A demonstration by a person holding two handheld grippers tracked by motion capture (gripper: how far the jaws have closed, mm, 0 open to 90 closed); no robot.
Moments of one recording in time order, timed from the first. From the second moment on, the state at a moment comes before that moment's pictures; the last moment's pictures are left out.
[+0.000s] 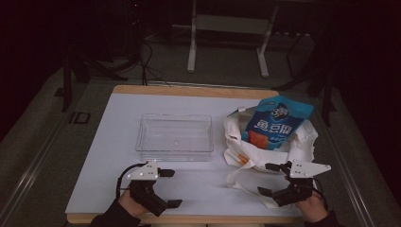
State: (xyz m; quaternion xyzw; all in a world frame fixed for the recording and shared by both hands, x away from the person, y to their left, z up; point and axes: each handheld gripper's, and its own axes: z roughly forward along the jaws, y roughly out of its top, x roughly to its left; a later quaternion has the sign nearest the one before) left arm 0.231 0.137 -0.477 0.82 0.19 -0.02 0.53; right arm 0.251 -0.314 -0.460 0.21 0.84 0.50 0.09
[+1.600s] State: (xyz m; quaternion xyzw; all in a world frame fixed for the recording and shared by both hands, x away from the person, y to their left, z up) left arm 0.328 0.010 -0.386 0.83 0.09 0.04 0.55; right arm 0.269 -0.357 -0.394 0.18 0.81 0.53 0.17
